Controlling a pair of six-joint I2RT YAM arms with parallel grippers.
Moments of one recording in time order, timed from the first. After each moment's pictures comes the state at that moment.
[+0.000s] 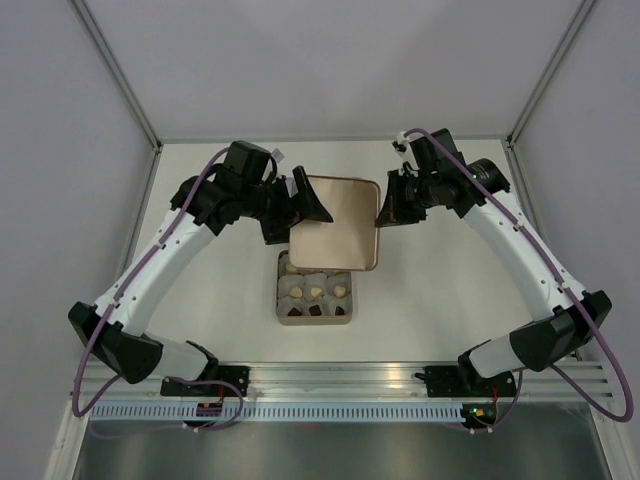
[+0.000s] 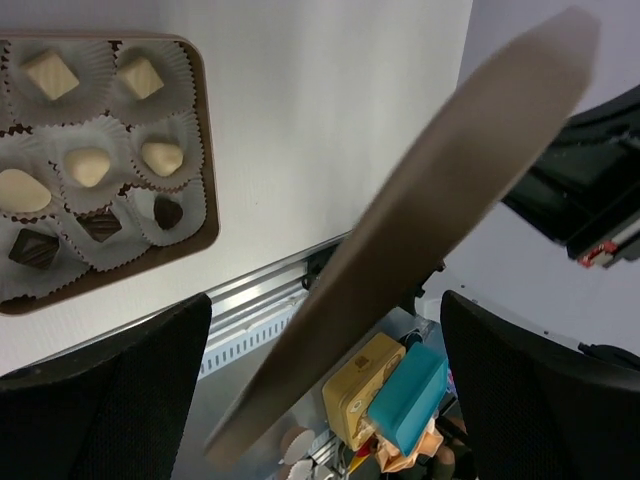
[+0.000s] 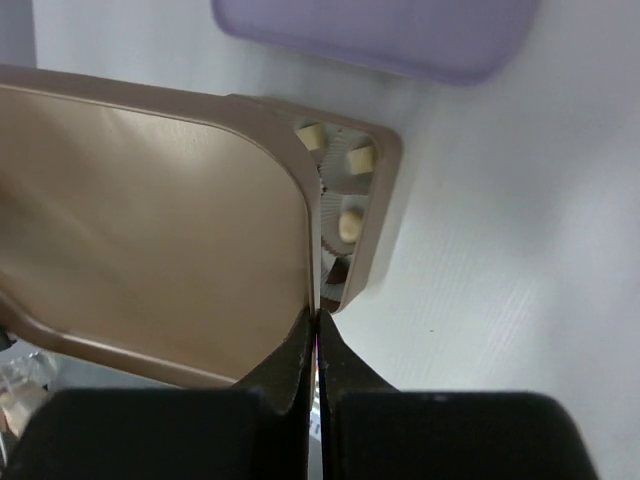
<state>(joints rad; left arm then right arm) -0.56 1.38 1.55 -0.98 0.36 -0.89 0.43 1.46 1.63 -1.09 -0.29 0.45</state>
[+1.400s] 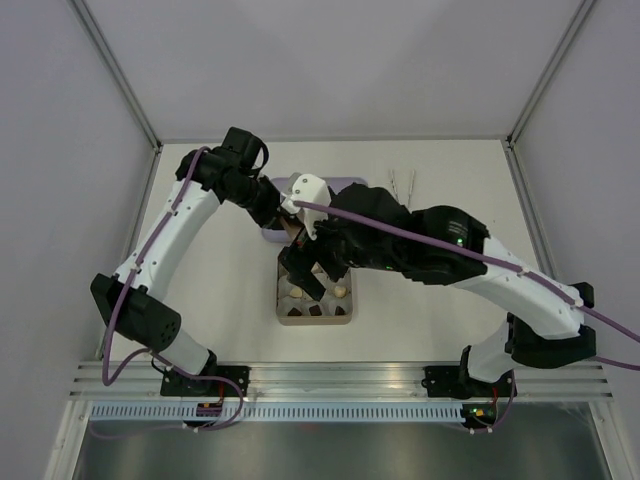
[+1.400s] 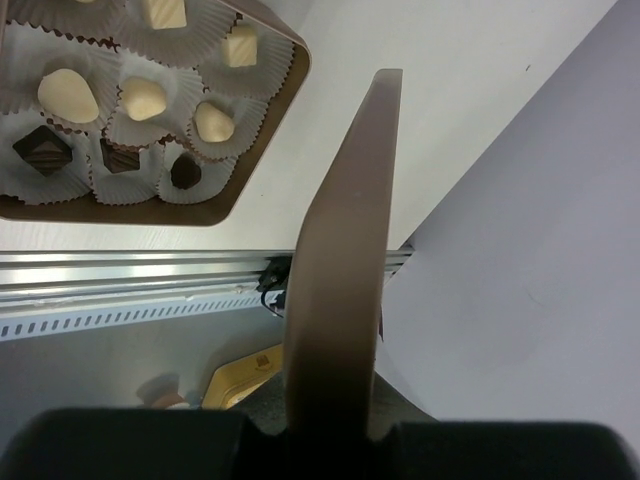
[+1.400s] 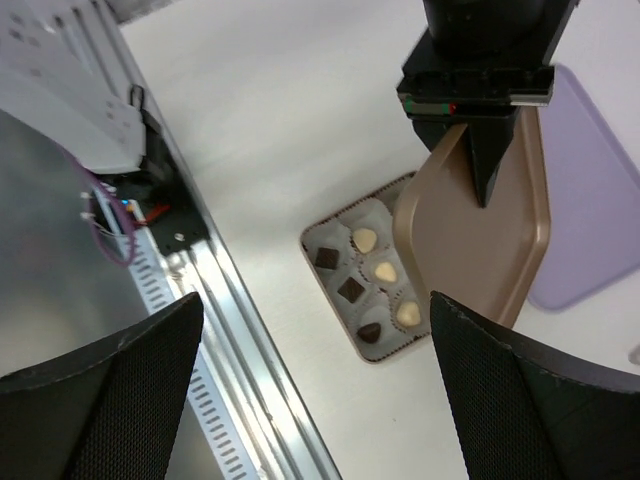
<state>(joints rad) -0.41 1.57 1.70 -1.25 0.45 -1.13 1.26 1.53 2.12 -1.11 0.12 0.14</state>
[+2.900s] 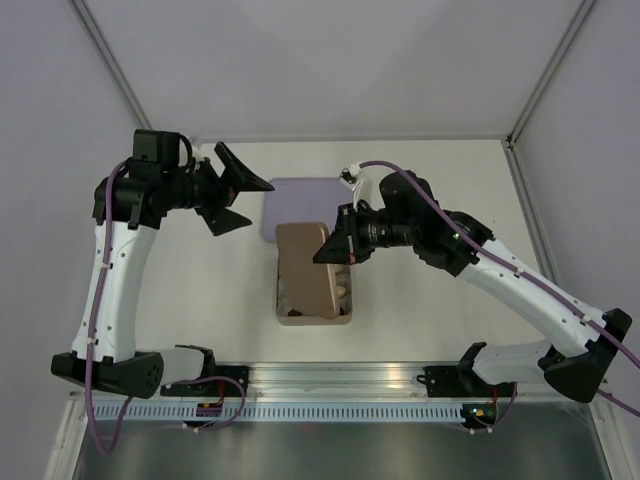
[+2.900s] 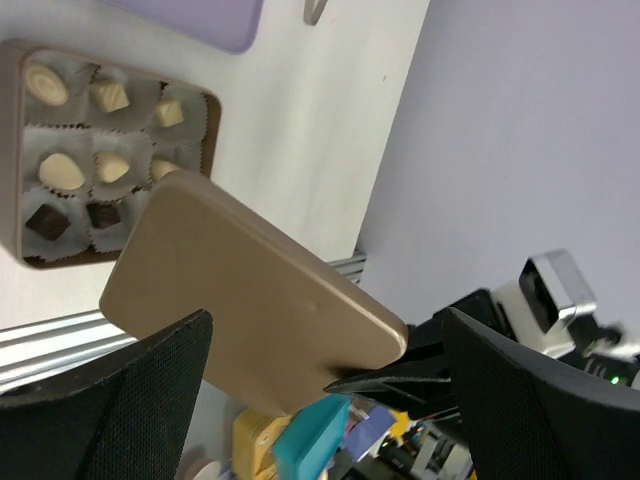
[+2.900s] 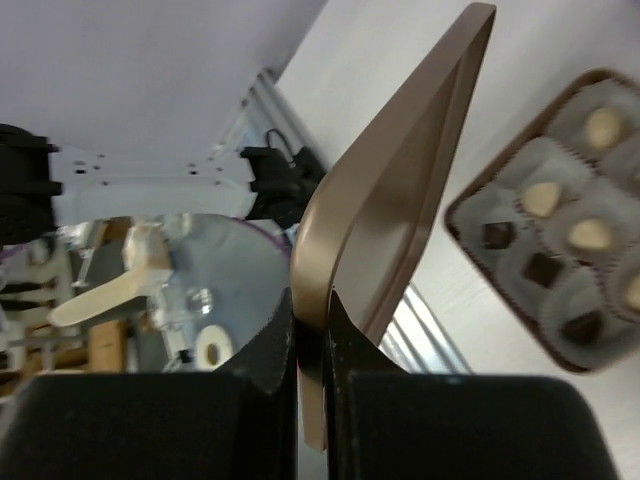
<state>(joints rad) -0.16 1.30 1.72 -1.20 0.56 -0.94 0.84 1.27 1.39 -0.59 -0.43 0.59</state>
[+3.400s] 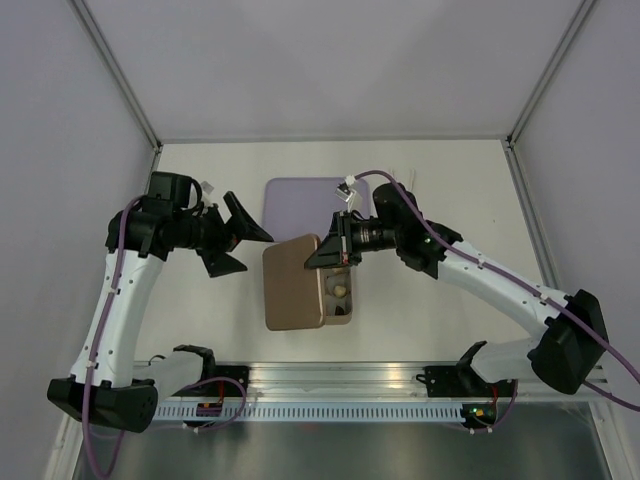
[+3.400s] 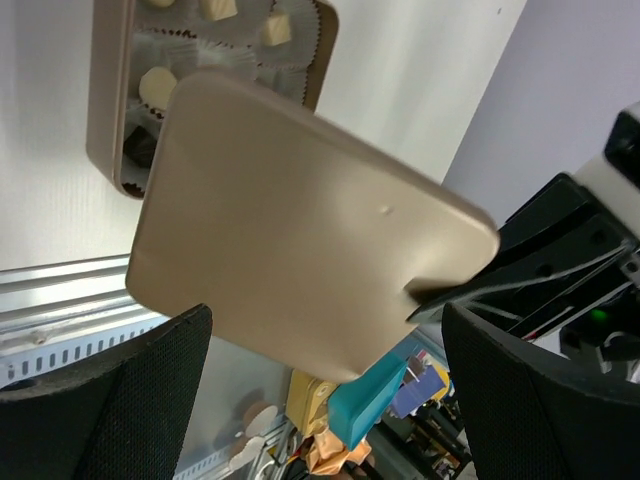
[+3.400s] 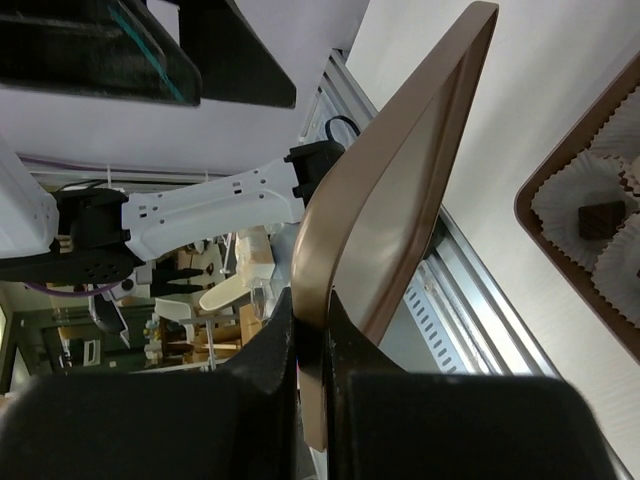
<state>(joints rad) -0.16 1.13 1.39 -1.24 0.55 -0.79 0.76 1.33 1.09 -0.15 -0.71 0.94</state>
